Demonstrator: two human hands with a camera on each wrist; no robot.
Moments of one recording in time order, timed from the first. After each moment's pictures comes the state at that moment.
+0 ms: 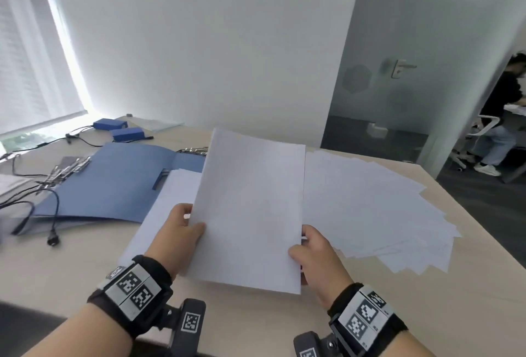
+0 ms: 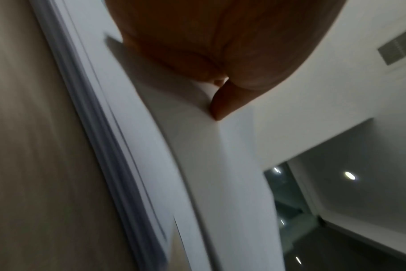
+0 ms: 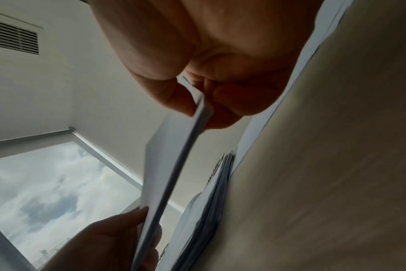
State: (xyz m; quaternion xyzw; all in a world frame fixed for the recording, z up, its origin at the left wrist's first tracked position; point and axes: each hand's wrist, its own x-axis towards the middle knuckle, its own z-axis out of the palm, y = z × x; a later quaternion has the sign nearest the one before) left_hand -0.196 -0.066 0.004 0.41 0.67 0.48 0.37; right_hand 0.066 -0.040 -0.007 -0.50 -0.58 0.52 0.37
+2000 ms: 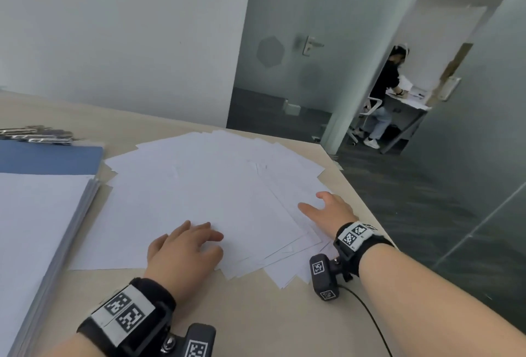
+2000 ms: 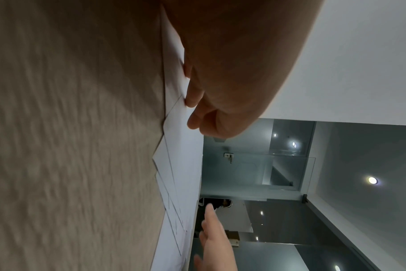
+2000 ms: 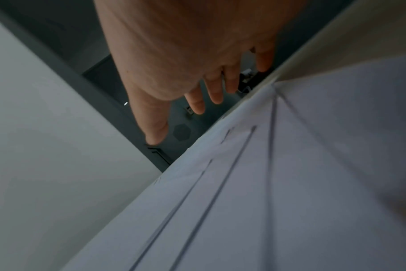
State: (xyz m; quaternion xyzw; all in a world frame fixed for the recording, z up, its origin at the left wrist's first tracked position) left_hand 0.036 0.056 -0.041 0.66 0.63 0.26 0.30; right_hand 0.351 0.144 -0.011 -0.81 -0.56 0.15 0.13
